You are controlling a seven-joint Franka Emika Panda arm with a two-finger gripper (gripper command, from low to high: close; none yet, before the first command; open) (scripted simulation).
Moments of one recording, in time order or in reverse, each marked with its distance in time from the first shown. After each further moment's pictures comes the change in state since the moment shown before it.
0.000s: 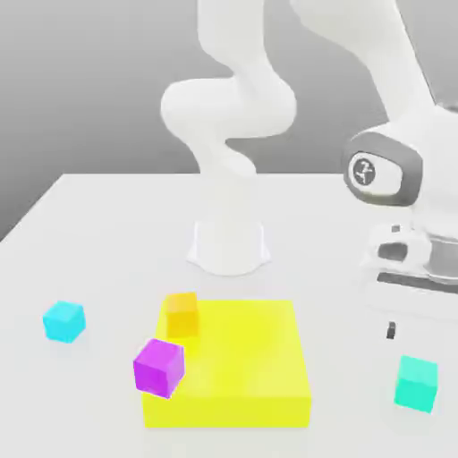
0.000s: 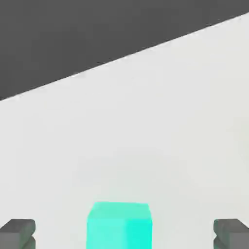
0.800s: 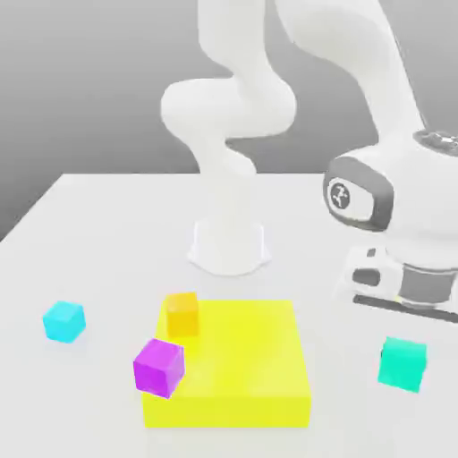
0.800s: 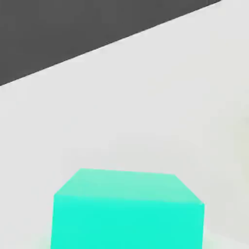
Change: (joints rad) arm -0.157 -0.091 -0.083 -0.032 0.082 -0.012 -0.283
